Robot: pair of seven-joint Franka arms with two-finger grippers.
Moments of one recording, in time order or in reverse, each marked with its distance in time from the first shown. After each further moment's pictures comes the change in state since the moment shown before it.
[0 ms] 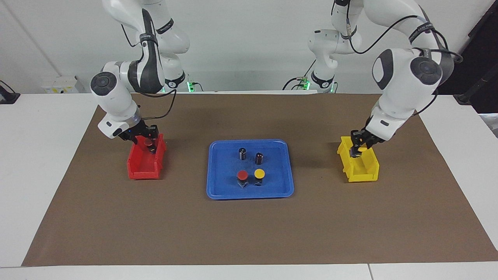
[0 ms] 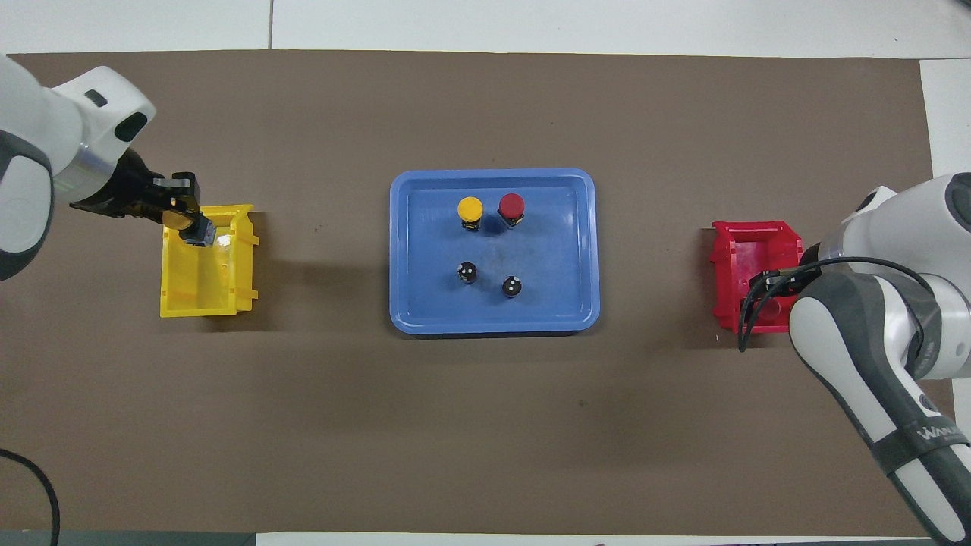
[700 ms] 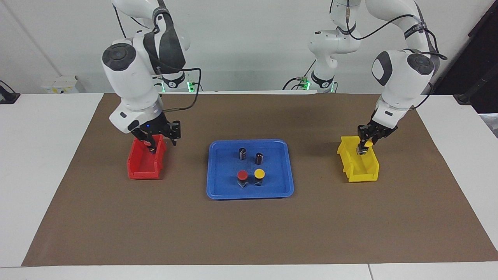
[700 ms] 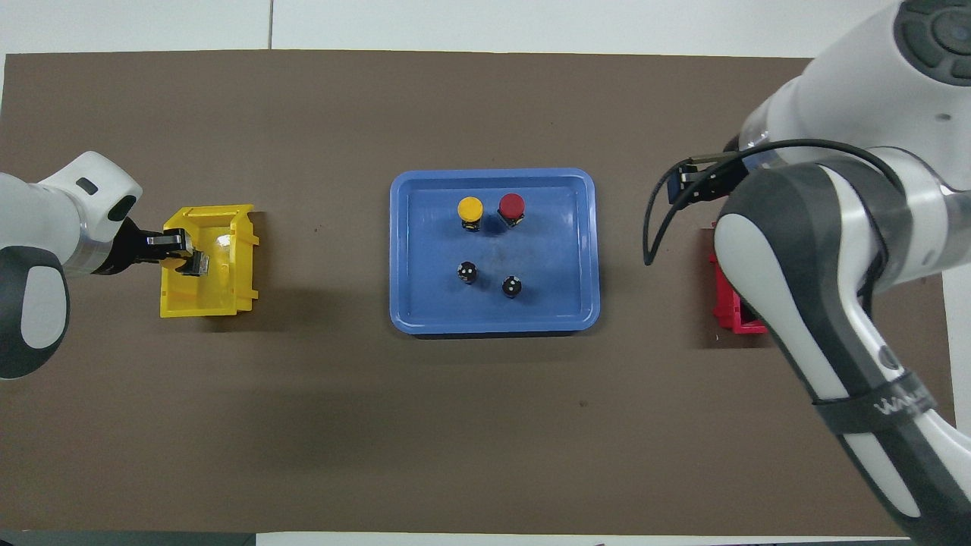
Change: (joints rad) left arm 0.049 -0.136 -0.004 -0.367 0.000 0.334 0.015; right arm 0.294 0.252 0.009 0.607 0.014 -0.248 0.316
